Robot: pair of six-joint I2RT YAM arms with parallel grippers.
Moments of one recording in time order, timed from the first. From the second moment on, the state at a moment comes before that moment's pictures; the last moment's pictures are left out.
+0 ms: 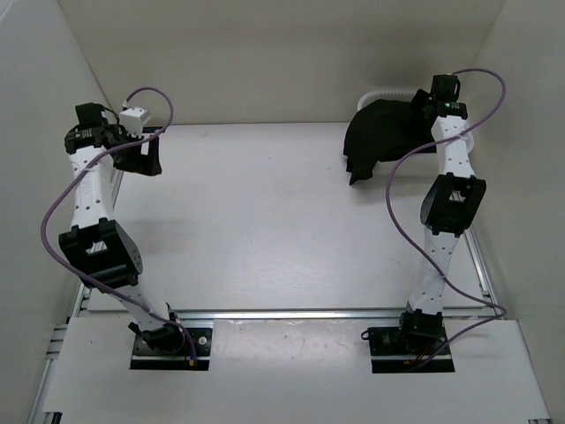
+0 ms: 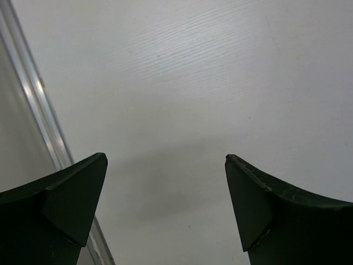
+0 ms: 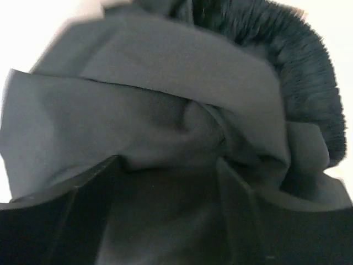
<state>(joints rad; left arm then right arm) 0.32 1.71 1.75 -0.96 0.37 0.49 -0.10 2.35 2.41 -0.75 0.02 0.39</state>
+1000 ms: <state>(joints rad) 0.31 1.70 1.76 -1.06 0.40 0.41 0.73 1.70 2.27 -0.59 0.05 0.18</state>
